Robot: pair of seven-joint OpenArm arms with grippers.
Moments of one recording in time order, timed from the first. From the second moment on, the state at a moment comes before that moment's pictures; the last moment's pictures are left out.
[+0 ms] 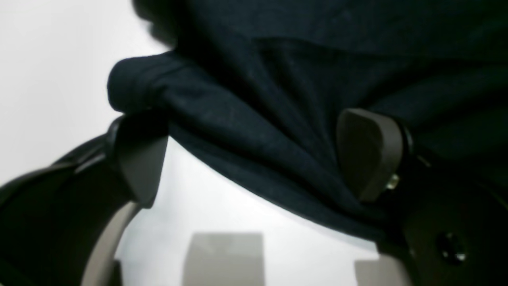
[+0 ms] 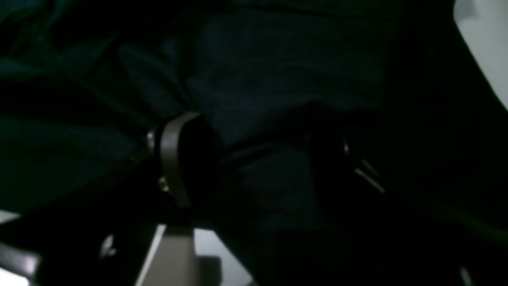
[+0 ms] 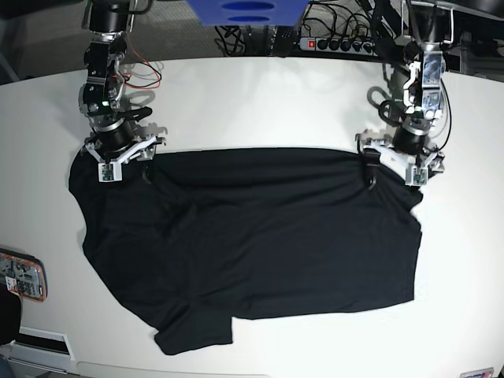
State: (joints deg) left arm 14.0 -18.4 -5.4 71.2 -15.5 -12.3 1.2; right arm -14.0 8.6 13.4 78.0 4.9 21.0 -10.8
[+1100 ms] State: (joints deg) left arm 33.0 -11.6 -13.8 94.9 -14.2 -11.5 19.6; right arm -31.2 8.6 14.0 90.6 5.5 20.2 -10.9
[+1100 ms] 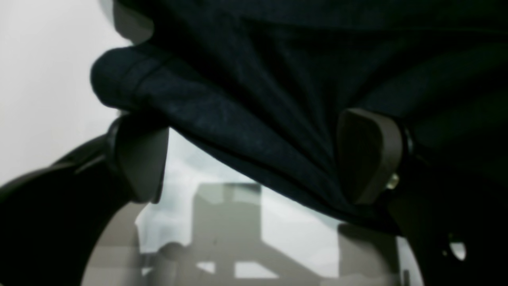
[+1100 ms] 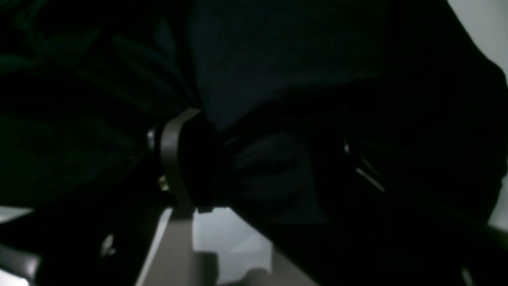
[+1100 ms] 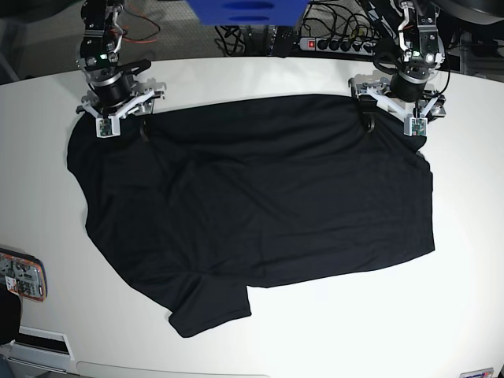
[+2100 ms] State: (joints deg) left arm 35.9 -19.3 -11.8 94.9 -21.9 -11.9 20.0; right arm -43.8 6.4 17.8 97.1 5.7 20.9 -10.8
